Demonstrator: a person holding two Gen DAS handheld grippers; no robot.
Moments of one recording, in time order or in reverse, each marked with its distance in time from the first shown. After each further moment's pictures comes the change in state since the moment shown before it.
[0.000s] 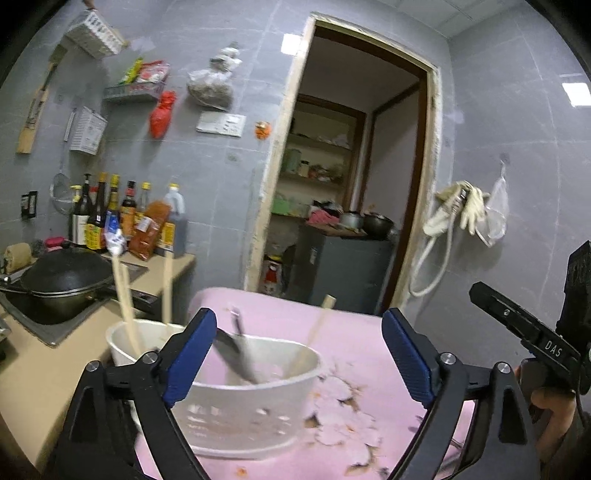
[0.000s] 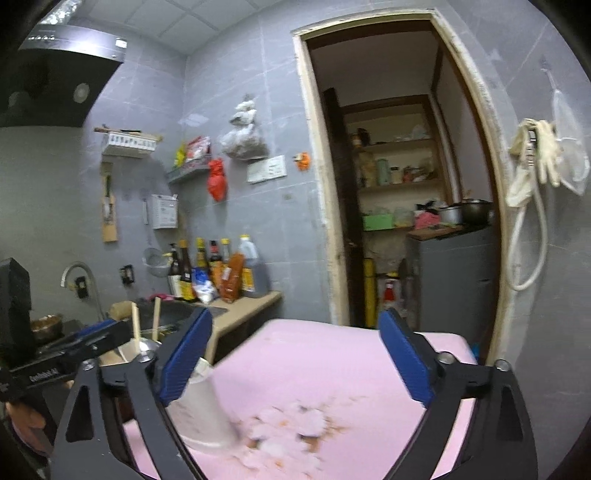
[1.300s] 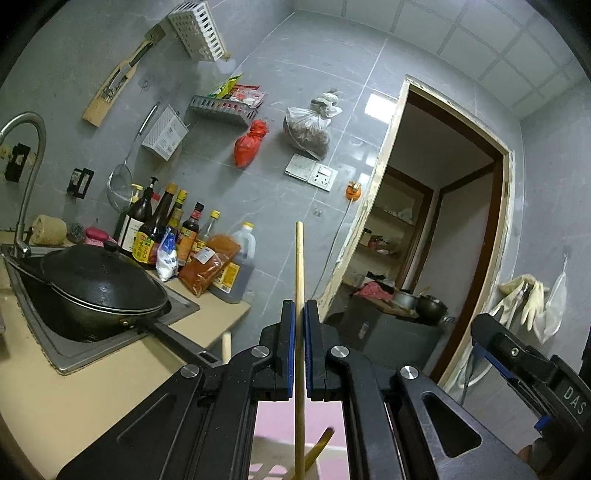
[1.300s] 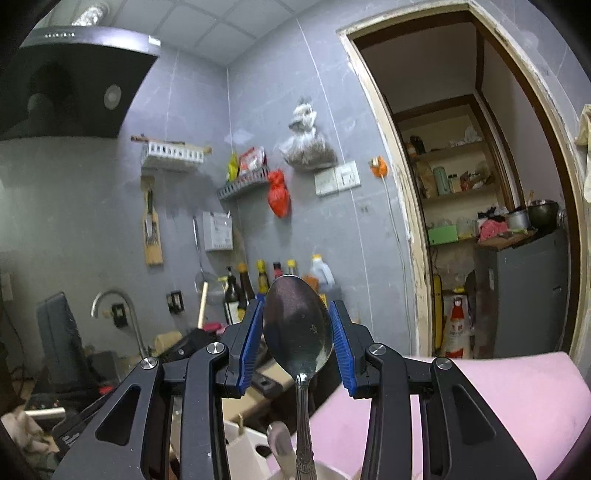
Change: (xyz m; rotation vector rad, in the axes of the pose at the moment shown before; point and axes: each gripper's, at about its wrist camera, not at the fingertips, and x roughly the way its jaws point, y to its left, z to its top) left arm 0.028 0.137 0.023 -0.228 -0.280 0.181; right arm 0.119 0.108 0.003 0.034 -0.083 0.229
